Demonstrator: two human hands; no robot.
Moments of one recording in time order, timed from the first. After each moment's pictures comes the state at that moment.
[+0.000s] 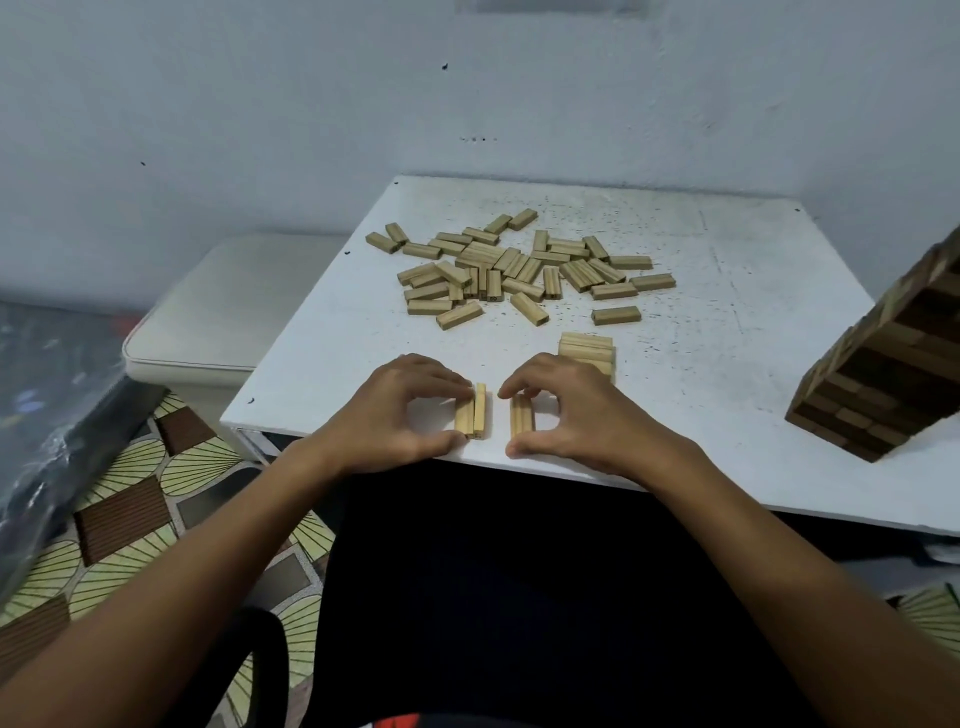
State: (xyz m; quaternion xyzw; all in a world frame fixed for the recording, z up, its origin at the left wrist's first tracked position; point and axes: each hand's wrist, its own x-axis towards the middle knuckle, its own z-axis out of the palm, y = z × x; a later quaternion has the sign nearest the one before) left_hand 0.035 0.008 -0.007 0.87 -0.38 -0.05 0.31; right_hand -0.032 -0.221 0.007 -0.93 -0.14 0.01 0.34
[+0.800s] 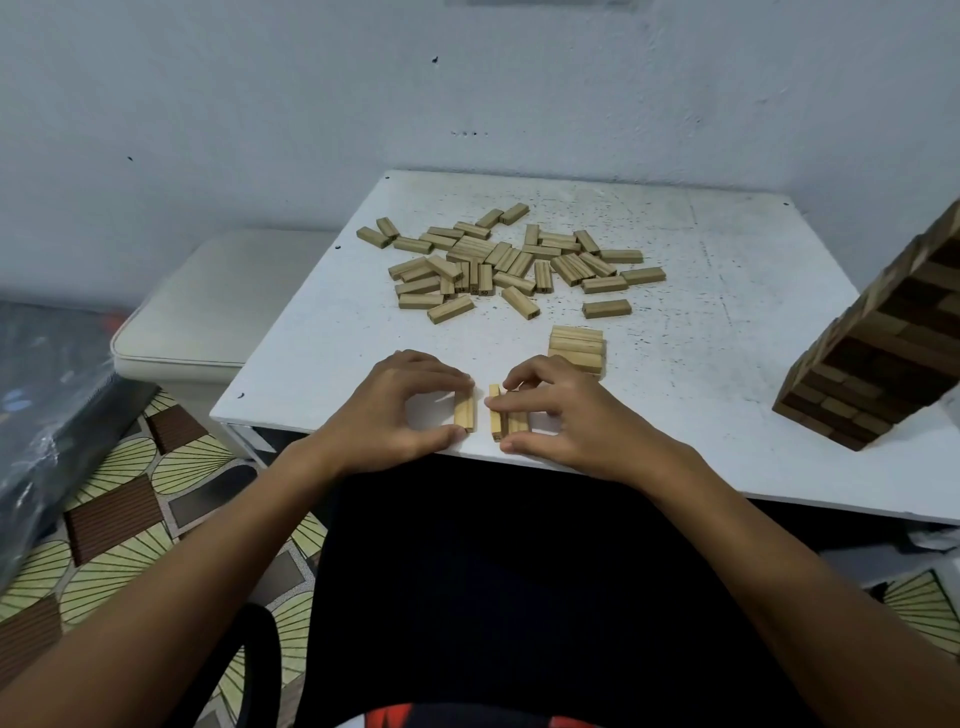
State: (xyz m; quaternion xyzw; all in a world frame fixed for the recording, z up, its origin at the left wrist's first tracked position) left_hand 0.029 0.003 -0.013 0.87 -0.37 -0.04 0.32; right_hand -0.042 -0.228 -0.012 -0.93 -0.17 -0.01 0.33
